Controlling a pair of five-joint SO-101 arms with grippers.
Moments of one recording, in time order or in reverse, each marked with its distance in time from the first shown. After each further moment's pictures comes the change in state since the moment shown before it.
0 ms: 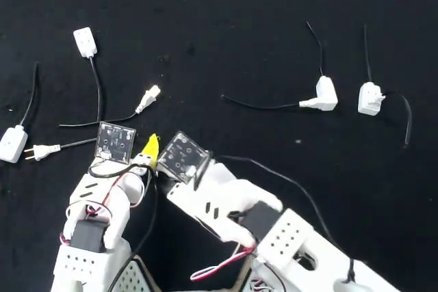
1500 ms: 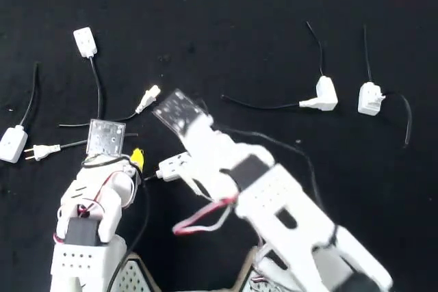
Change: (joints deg) left arm -8.0 7.3 -3.2 8.2 -2.6; right arm 8.7 24.4 -28.4 28.7 -0.1
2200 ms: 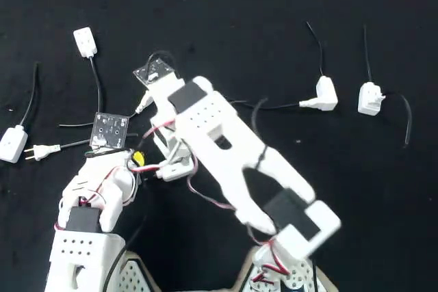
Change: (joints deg) left arm -0.4 12.4 -2.6 -5.3 -0.1; right arm 0.0 45.1 -47.1 30.1 -12.7
